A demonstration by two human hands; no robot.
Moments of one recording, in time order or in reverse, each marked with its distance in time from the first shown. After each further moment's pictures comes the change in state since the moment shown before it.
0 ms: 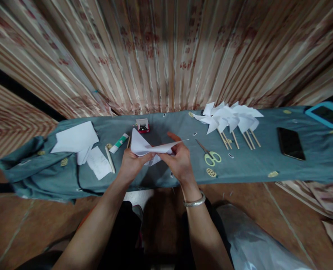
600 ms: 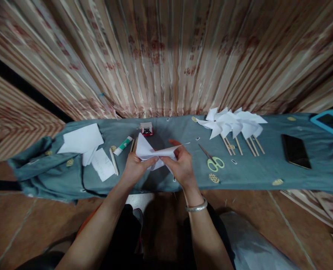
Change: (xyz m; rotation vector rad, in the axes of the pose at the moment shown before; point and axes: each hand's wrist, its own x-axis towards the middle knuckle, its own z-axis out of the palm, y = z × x) left_hand -0.002 0.004 -0.001 -0.057 0.004 -0.048; right_hand 0.002 0.007 0.001 0.026 0.024 0.050
